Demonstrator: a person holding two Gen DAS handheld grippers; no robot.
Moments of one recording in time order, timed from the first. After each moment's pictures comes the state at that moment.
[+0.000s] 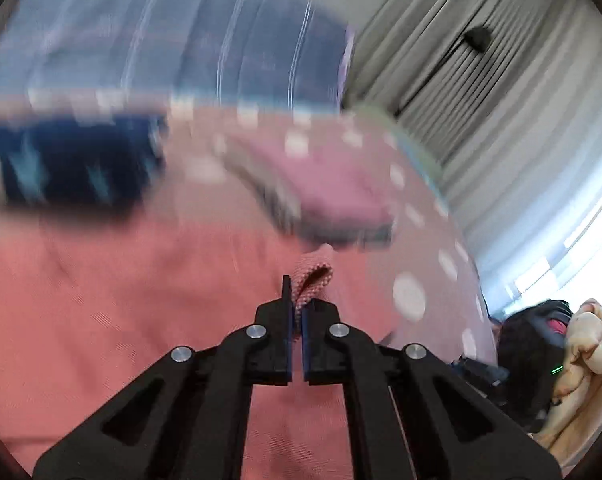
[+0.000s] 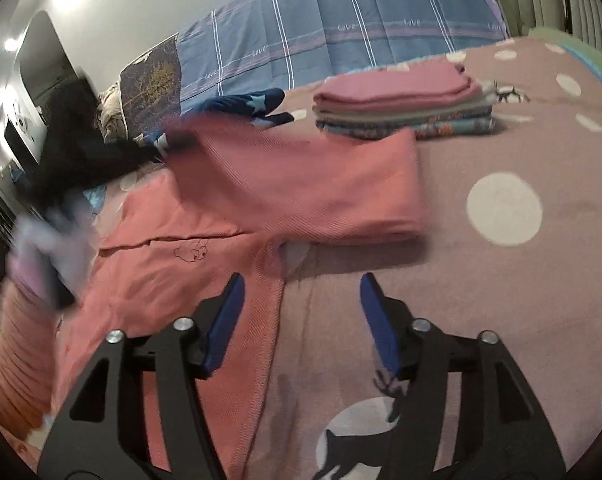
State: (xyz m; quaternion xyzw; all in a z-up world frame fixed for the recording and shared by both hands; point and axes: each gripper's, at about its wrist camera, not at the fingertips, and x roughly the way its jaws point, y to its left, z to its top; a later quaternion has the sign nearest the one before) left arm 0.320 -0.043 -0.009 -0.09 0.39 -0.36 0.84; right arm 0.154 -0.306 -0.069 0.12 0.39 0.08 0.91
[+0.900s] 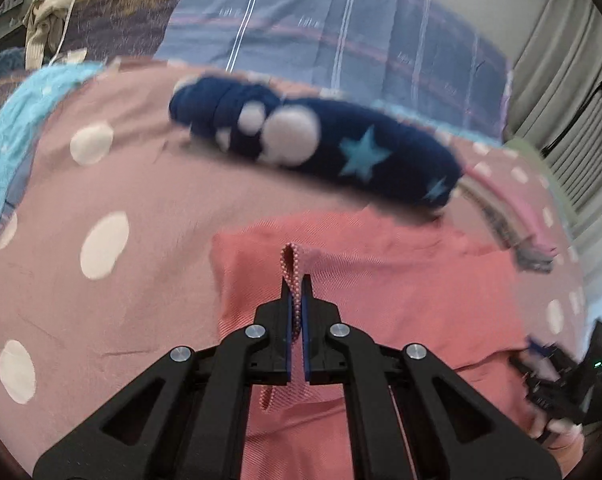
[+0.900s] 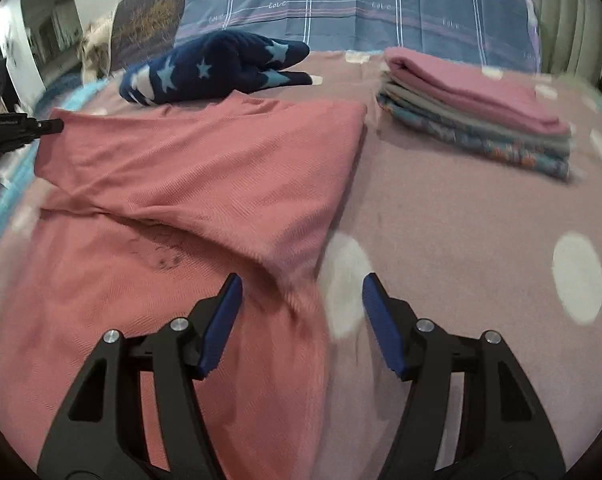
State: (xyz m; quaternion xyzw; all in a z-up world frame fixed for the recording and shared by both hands) left arm 0.354 0.167 -0.066 -0.07 0.47 -0.10 0.87; right arm 0.235 -0.221 -0.116 -0.03 0.43 0.02 0.90
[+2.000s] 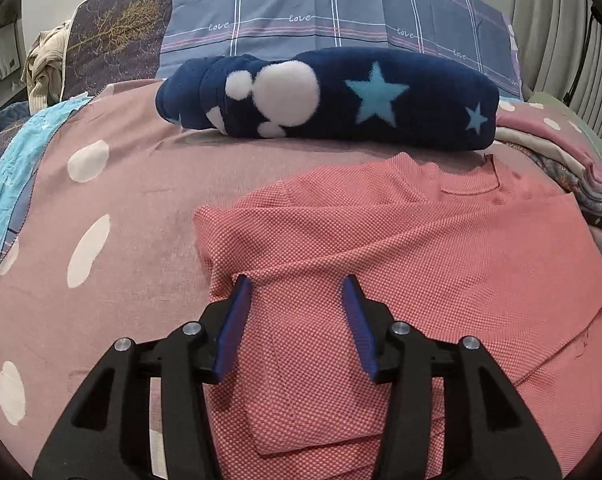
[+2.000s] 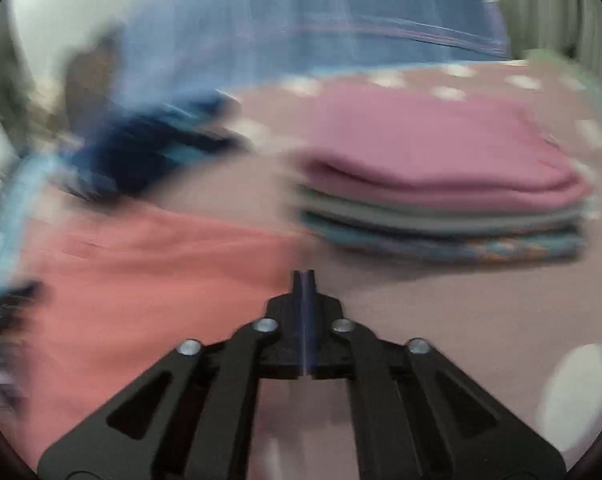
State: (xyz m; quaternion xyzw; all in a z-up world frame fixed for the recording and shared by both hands) left arm 0.351 0.135 -0.124 0.04 0.42 -0.07 0.91; right arm 0.349 -0.283 -0.122 0.07 0.44 -0.04 0.90
